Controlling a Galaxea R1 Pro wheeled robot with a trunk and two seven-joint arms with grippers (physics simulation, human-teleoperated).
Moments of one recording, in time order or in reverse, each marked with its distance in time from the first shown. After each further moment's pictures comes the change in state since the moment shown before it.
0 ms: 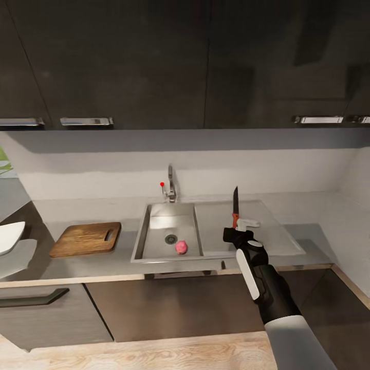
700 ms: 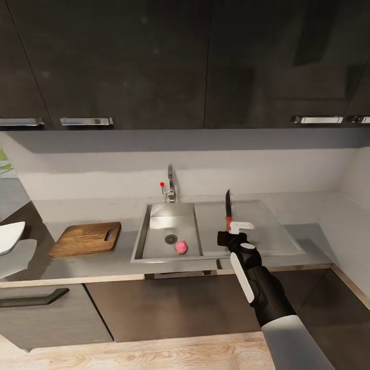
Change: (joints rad) left arm -0.001 0.036 -0.001 -0.958 0.001 0.689 -0.003; right arm 0.000 0.002 0.064 0.039 0.001 -0.002 -0.001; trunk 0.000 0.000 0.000
